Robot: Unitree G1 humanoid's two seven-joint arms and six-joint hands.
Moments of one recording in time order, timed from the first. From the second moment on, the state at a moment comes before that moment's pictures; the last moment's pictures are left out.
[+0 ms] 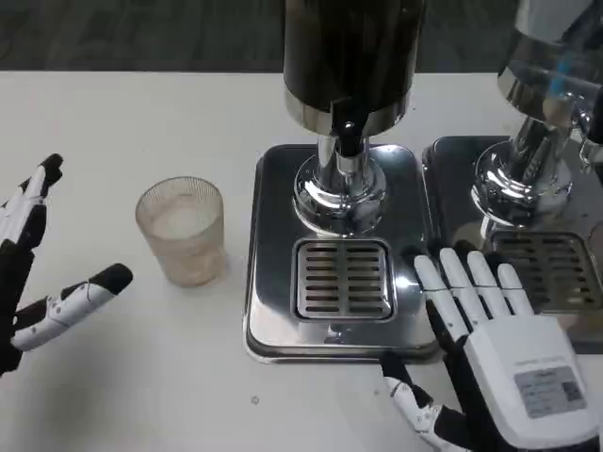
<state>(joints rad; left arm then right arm) -0.05 0.57 0.12 0.69 0.42 -0.82 0.25 0.44 -0.33 0.37 -0.28 -1.14 -0.02 -0.46</state>
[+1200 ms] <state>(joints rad) -0.46 0.57 -0.11 1.13 0.43 -0.70 0.11 0.36 -0.30 0.40 -0.24 -1.10 -0.06 -0.49</state>
